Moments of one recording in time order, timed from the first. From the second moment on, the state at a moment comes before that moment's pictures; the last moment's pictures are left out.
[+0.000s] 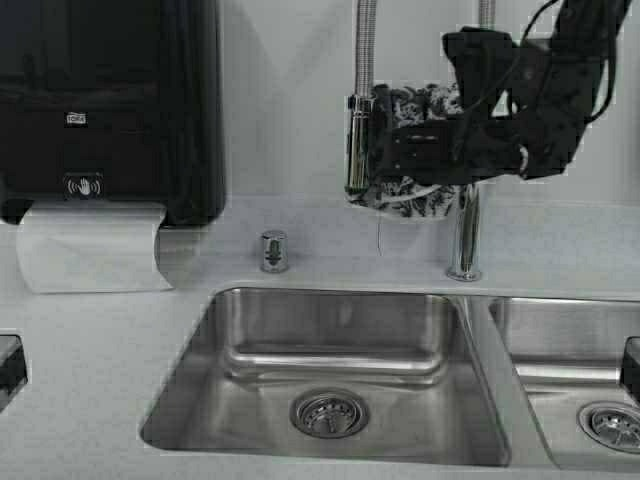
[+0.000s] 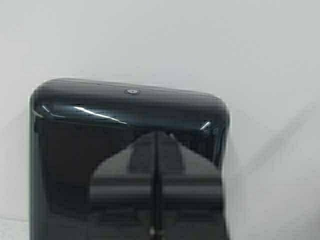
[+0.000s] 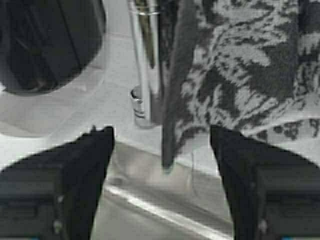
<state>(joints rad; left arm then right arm) -0.01 -1.27 1.30 0.02 -0.33 -0.14 0.40 0.41 0.82 -0.09 -1.06 0.16</state>
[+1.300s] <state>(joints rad) -0.01 -1.26 1.31 0.02 -0.32 -0.14 0.40 0.14 0.78 -0.04 -1.00 0.06</state>
